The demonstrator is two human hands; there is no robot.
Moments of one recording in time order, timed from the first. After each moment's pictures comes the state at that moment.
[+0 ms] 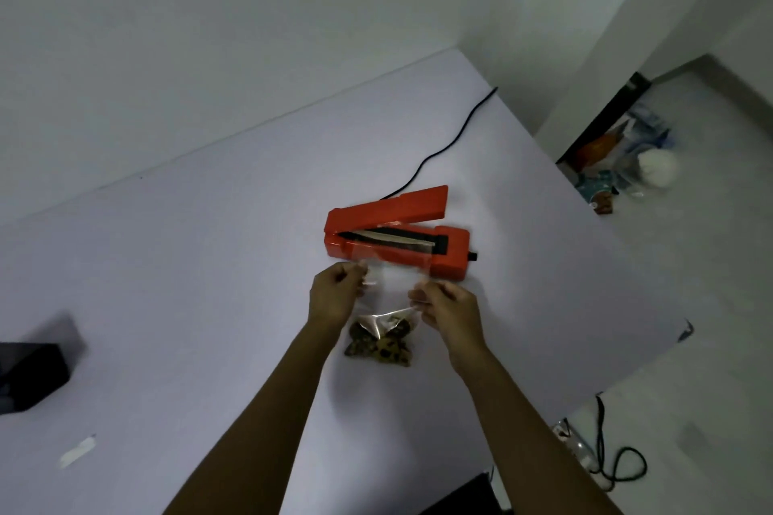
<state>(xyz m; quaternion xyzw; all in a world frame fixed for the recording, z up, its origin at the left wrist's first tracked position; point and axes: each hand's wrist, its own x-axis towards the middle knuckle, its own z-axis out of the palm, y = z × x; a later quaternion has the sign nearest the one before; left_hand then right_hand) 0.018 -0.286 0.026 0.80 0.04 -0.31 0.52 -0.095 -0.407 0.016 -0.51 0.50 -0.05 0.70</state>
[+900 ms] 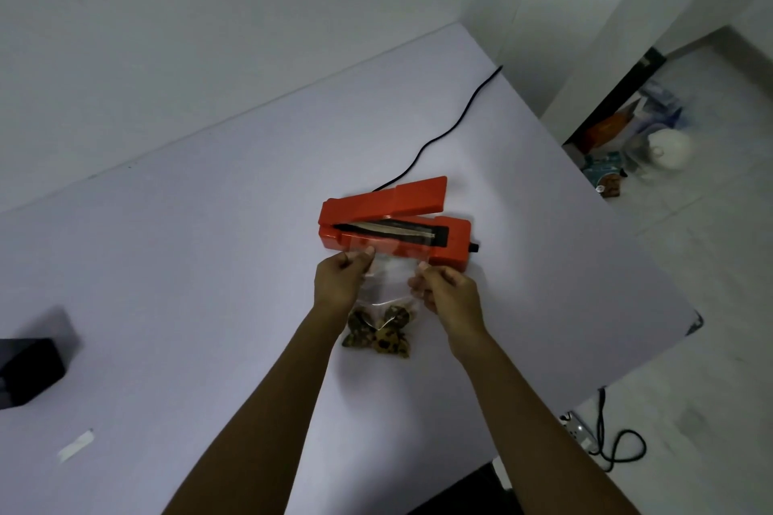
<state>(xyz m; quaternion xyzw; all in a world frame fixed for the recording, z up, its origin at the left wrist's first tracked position) 0.021 -0.306 0.020 0.78 0.08 -0.32 0.53 -0.087 -0.416 0.015 -0.51 0.50 -0.04 0.70</state>
